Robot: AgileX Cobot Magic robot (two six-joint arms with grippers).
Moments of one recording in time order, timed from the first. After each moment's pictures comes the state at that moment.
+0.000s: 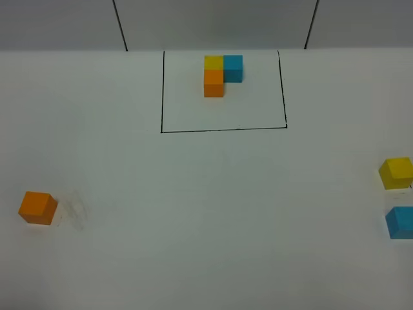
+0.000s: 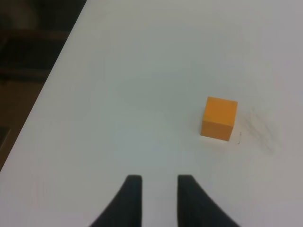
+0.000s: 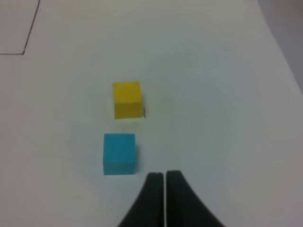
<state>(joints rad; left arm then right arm) 0.09 -0.01 -0.51 0.14 1.06 -0.04 -0.13 -0.01 -0.50 -0.03 1.07 -0.08</state>
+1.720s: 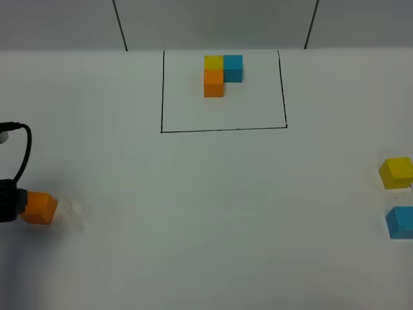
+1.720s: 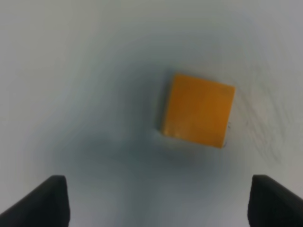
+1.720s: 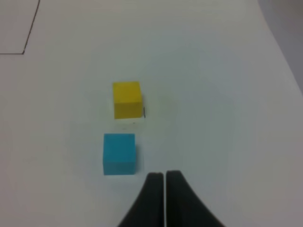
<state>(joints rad) 0.09 1.25 -0.55 -0.02 0.44 0.01 -0.13 -0.01 -0.50 -0.03 1.07 -0.08</state>
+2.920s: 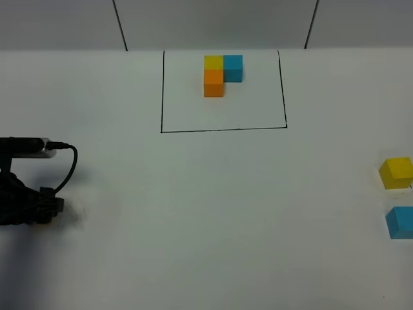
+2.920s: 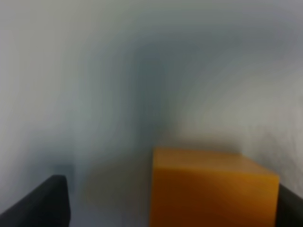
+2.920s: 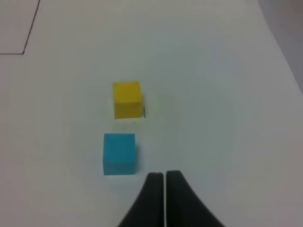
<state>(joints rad) 0.03 1.67 -0.55 -0.02 0.07 0.10 -0.13 -0.01 -0.50 -0.03 1.07 -0.08</state>
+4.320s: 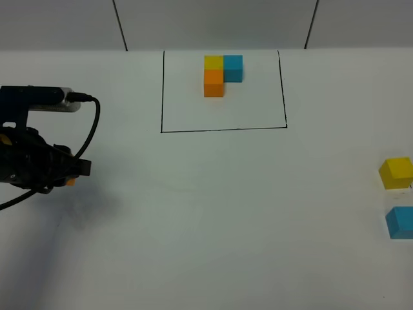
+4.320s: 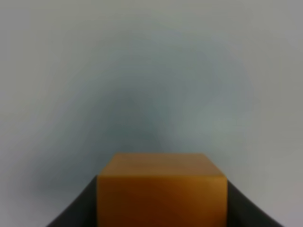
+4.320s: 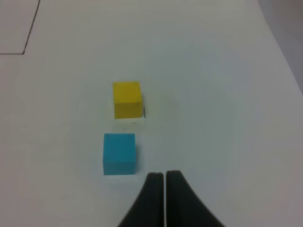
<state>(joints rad) -0.19 1.41 -0.72 -0.16 0.37 0.09 -0.13 -0.01 -0.50 -0.03 1.07 -0.08</state>
